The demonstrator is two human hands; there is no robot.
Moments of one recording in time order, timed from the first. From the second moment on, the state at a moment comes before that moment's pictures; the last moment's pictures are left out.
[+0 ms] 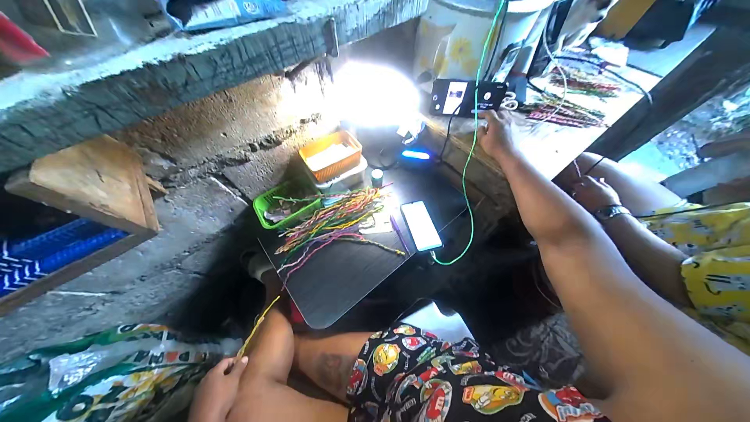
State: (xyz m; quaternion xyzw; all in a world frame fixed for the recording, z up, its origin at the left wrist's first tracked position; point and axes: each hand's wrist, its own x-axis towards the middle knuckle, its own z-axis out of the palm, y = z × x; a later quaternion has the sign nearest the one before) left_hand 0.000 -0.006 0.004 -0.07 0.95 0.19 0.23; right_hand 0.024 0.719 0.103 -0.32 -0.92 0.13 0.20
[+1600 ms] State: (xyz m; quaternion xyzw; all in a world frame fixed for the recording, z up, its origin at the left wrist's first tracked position) left_hand -0.001 -0.005 0.000 -0.07 0.95 0.22 0.20; right_hand 0.027 0.722 0.098 -0.35 -0.91 0.15 0.19
